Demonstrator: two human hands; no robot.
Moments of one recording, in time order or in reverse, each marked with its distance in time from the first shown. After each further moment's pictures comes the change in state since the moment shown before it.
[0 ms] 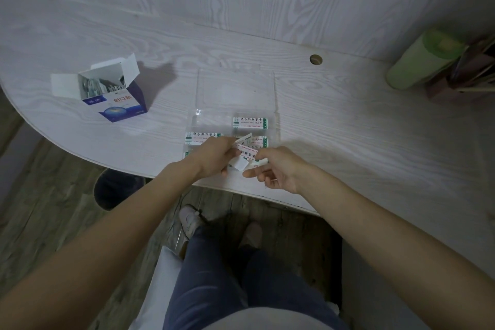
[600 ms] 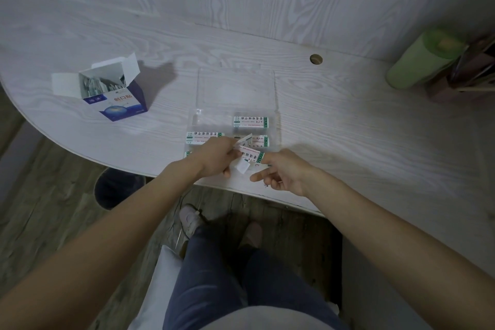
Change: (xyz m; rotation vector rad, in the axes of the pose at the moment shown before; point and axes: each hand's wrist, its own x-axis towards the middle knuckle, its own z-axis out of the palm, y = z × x) left_hand 0.000 0.004 0.001 -0.036 -0.046 -0.065; right_hand 0.002 0.009 -0.008 -0.070 0.030 -0.010
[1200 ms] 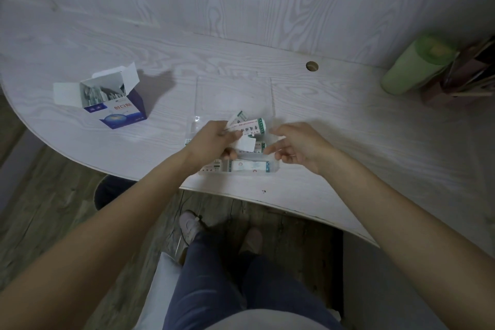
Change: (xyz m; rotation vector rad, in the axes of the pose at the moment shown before) left_hand -0.007 0.020 -0.024 -0.645 0.150 -0.002; right_hand -0.021 -0.045 -0.030 0.020 0.071 -0.227
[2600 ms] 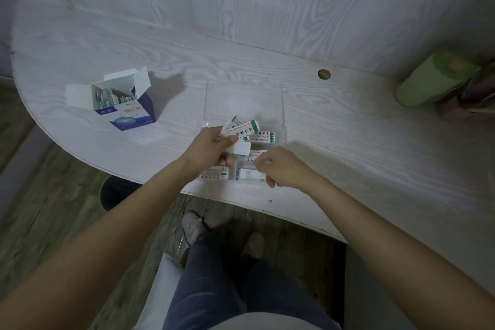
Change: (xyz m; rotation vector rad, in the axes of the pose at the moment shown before) left_hand 0.005 -0.012 -0.016 -0.108 0.089 -0.034; right_hand 0.025 0.021 0.029 -0.743 -0.122 -0.154
